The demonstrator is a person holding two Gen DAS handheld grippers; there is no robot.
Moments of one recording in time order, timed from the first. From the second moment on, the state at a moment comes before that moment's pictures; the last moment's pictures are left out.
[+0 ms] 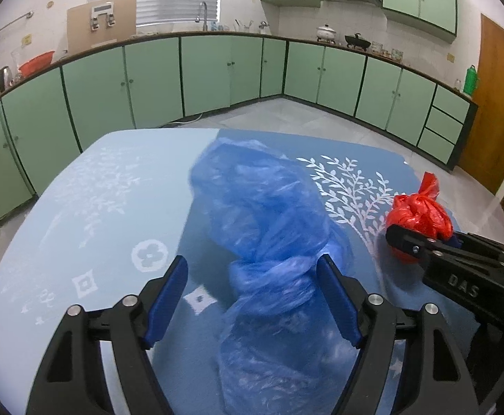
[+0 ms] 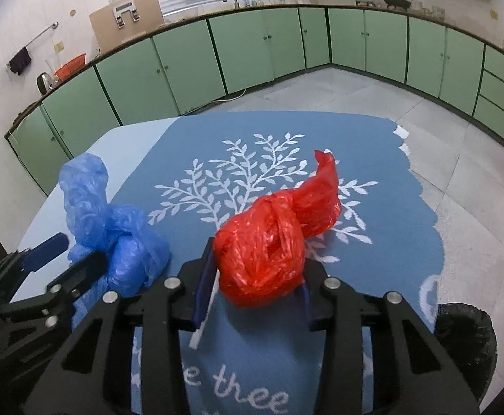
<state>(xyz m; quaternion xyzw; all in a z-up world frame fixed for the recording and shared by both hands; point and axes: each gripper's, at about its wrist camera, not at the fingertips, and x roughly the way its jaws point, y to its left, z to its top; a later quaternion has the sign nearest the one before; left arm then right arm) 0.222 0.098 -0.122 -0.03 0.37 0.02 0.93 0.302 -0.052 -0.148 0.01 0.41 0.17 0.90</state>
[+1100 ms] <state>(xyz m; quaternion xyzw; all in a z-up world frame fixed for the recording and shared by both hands) 0.218 0.080 -0.106 -0.05 0.37 0.01 0.93 0.272 -0.072 -0.124 0.03 0.38 0.18 0.90</state>
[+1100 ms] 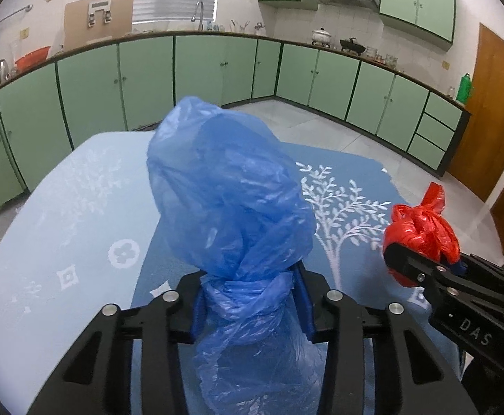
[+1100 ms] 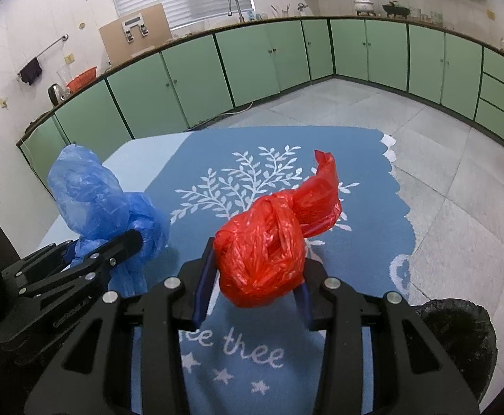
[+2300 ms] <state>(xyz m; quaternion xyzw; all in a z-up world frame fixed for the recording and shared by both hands) 0.128 0.028 -0.038 -0.03 0.32 -0.05 0.95 0.161 -0.130 -0.051 0.05 0.32 0.18 0.93</state>
